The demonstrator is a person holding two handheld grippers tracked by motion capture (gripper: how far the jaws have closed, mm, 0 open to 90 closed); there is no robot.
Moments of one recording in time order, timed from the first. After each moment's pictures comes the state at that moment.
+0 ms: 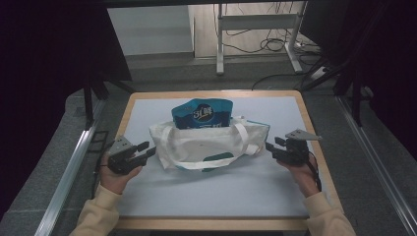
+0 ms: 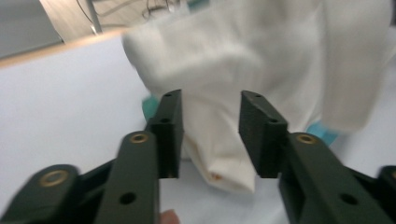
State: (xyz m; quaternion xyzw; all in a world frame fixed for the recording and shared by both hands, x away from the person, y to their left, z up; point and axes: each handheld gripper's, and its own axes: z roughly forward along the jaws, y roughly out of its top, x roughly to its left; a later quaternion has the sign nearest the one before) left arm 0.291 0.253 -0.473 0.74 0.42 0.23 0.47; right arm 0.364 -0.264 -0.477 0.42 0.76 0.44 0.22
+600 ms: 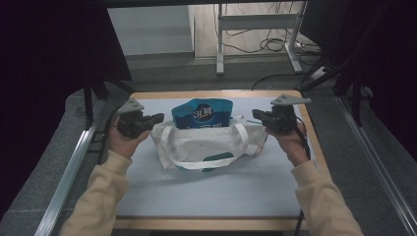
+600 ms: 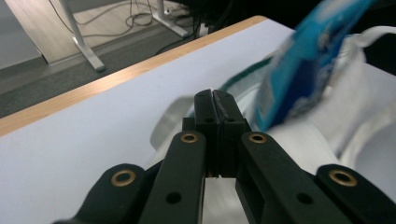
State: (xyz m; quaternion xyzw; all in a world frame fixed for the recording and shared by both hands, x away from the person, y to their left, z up) left arm 0.374 0.224 -0.398 0.77 0.39 0.20 0.46; right arm 0.410 -0.206 -0.389 0.34 0.78 0.48 0.20
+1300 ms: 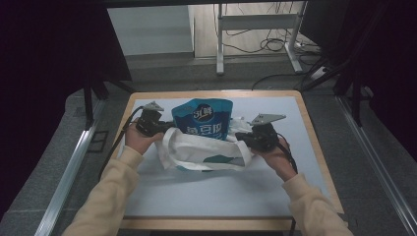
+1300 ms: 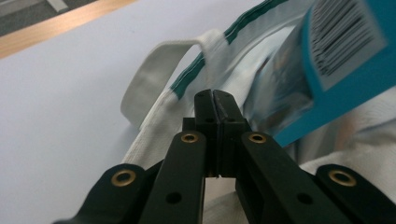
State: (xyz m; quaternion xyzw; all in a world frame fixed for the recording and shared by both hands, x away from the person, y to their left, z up) left arm 0.409 0.203 -0.444 0.81 0.41 0.11 0.40; right arm 0.381 -0.171 -0.435 0.30 0.84 0.44 0.13
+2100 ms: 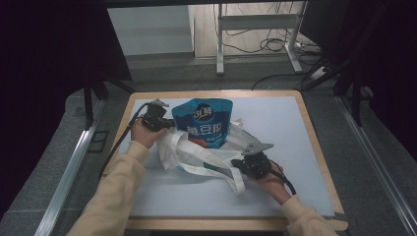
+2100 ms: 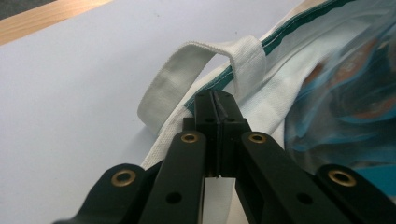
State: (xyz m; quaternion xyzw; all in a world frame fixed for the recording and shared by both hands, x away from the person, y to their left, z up) left arm 0.435 0.193 -0.455 0.82 0.44 0.12 0.35; right arm 0.339 -0.163 -0.503 0.28 0.87 0.40 0.12
